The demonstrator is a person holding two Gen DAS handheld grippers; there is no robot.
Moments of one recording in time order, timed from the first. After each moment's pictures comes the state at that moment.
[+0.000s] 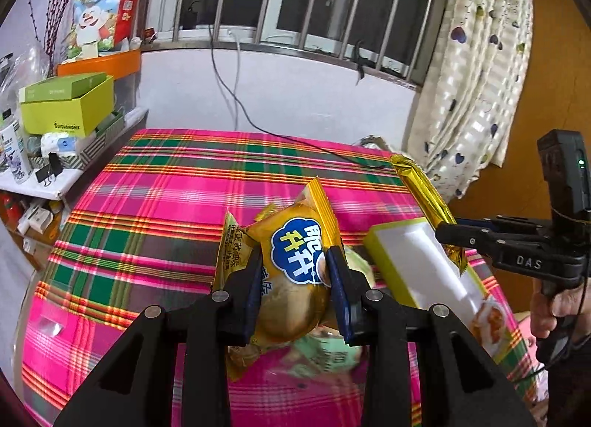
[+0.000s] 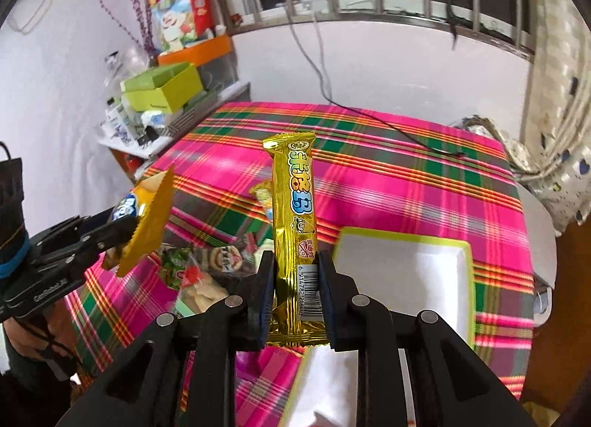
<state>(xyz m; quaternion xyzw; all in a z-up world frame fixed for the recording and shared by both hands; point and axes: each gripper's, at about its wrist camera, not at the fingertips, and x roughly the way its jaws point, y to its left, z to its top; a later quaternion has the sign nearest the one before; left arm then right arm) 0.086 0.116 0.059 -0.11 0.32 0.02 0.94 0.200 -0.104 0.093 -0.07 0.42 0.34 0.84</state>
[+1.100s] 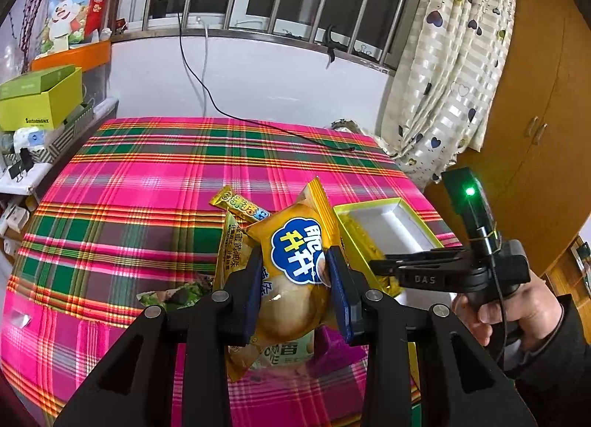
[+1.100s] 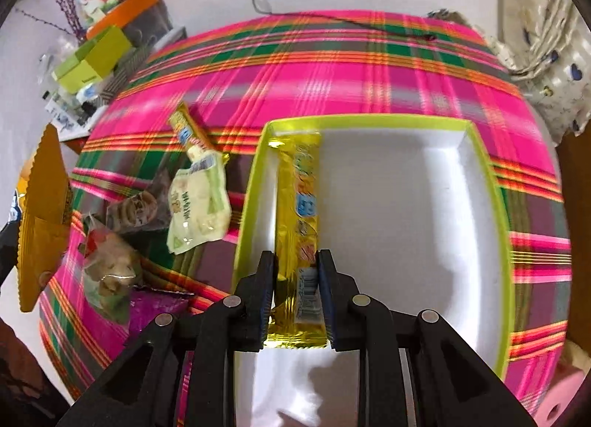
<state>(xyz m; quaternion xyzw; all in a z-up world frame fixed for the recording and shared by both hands) 0.094 0.085 0.045 -0.11 0.34 -0.03 0.93 0.239 -0.114 -0.009 -0.04 0.56 0.27 0.78</state>
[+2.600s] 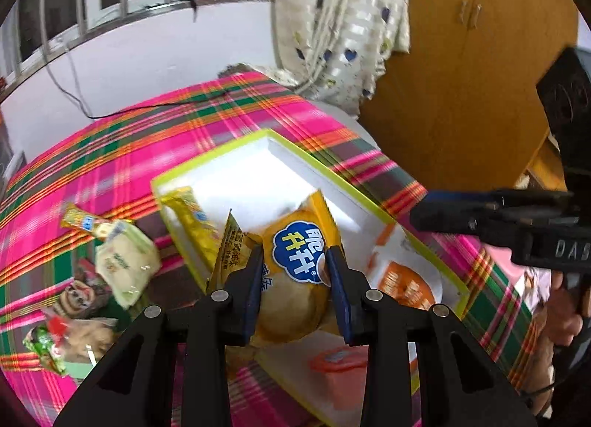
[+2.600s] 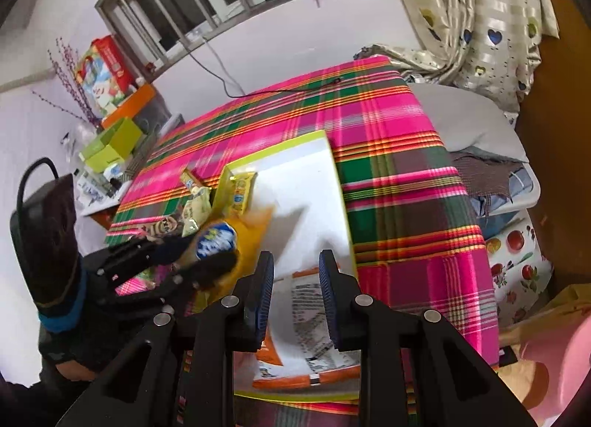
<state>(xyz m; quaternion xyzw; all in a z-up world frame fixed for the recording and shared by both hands) 0.142 -0.087 0.007 0.03 0.41 -0.17 0.89 0.160 -0.274 0.051 0.09 0.46 0.24 0.85</state>
